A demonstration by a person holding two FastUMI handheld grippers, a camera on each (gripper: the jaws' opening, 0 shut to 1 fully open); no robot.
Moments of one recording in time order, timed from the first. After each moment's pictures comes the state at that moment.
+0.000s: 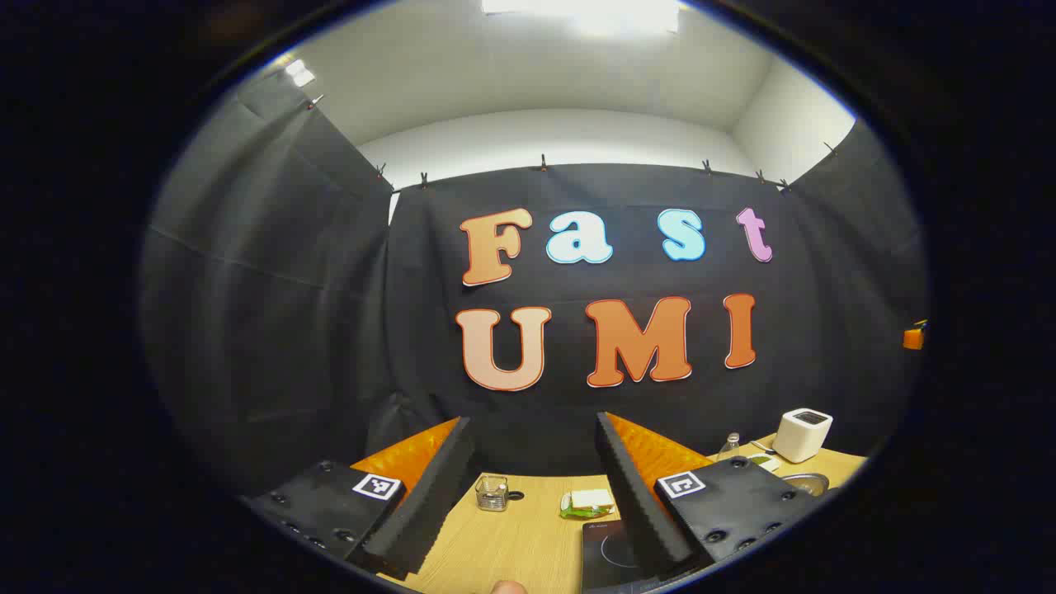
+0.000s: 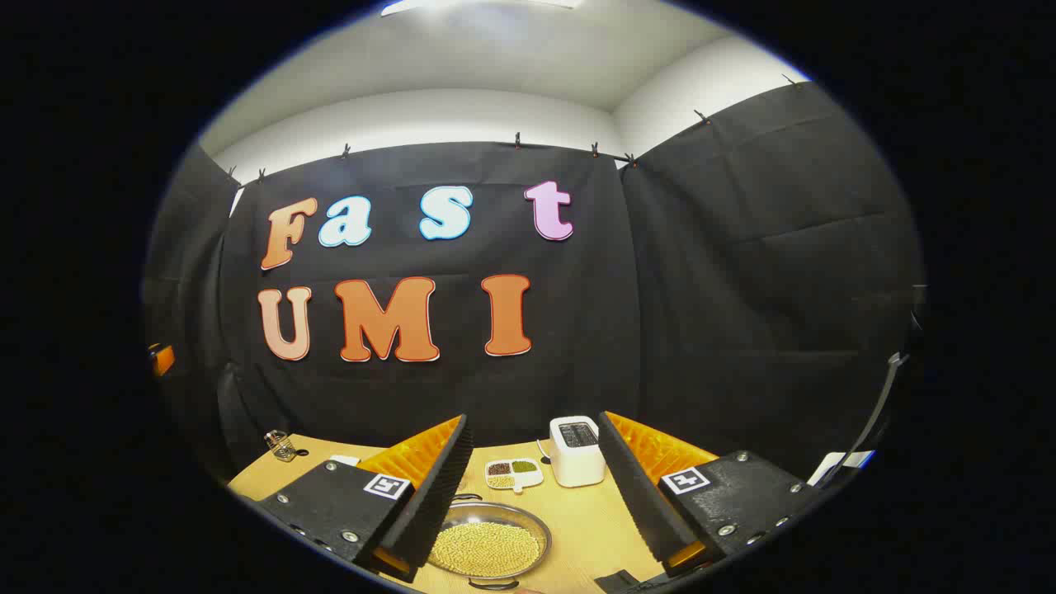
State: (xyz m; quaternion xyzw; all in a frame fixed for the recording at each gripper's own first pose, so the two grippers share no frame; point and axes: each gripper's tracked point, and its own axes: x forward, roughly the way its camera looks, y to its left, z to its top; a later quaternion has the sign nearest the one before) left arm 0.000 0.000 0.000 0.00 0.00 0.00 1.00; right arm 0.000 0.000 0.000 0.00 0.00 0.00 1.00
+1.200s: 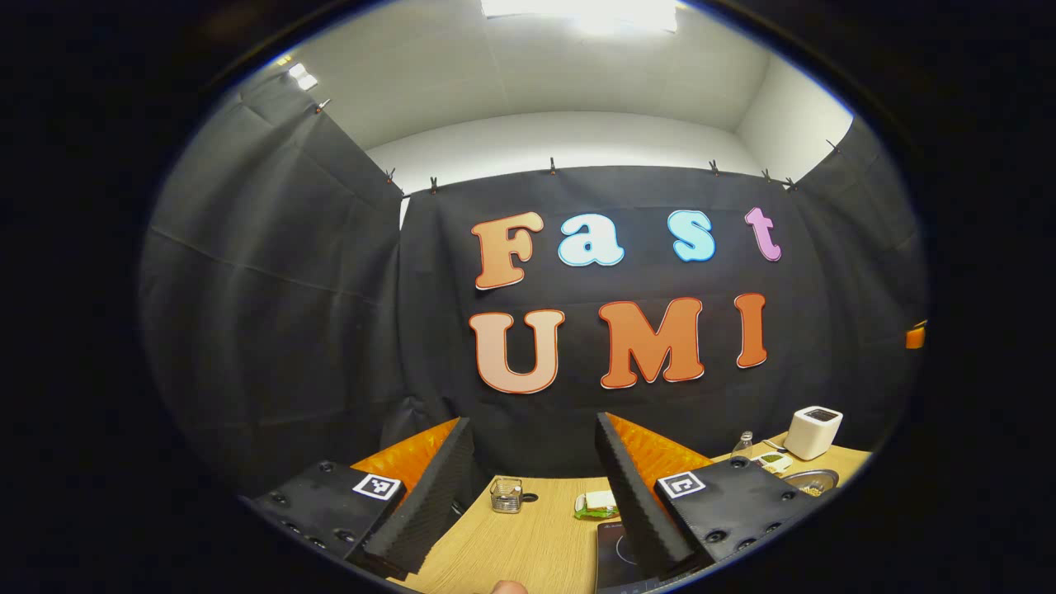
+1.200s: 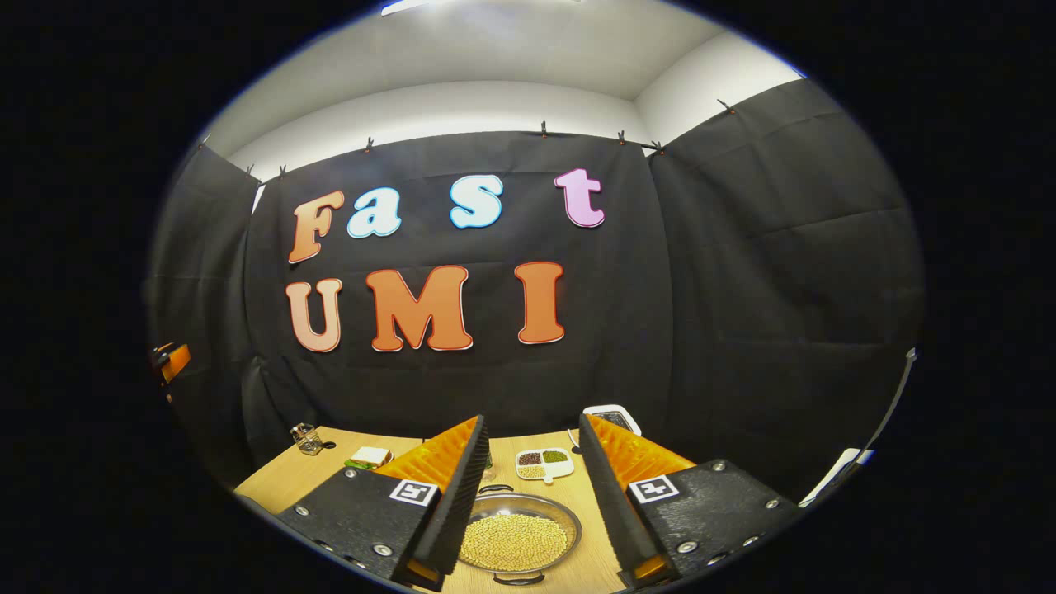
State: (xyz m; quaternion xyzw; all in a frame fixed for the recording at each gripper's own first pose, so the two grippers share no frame) left arm -0.006 0.013 -0.003 0.01 0.00 0.02 1.00; right arm 0.000 0.042 -0.015 0.00 0.02 0.06 1.00
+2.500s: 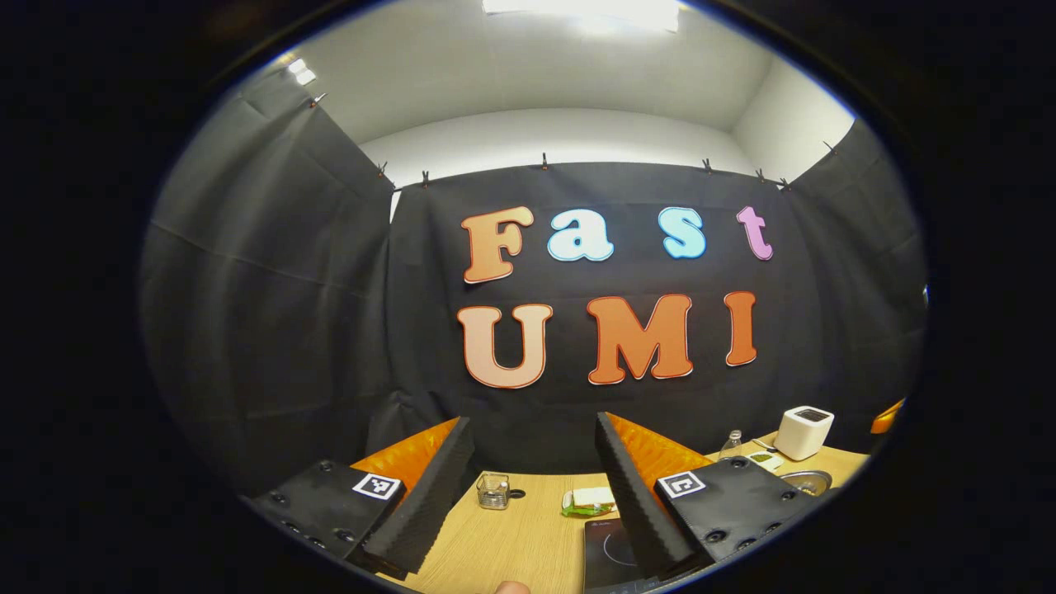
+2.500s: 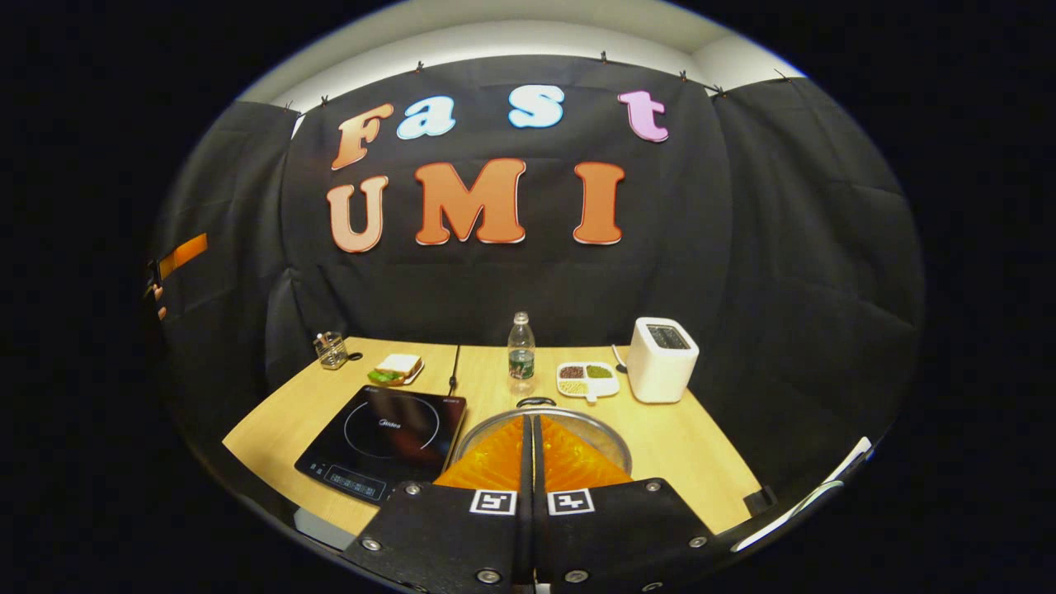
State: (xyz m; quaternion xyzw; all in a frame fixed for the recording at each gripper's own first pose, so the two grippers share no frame) left arm -0.005 -0.006 -0.011 0.00 0.00 0.00 1.00; right arm -0.008 0.105 -0.179 -0.05 0.18 0.14 0.97
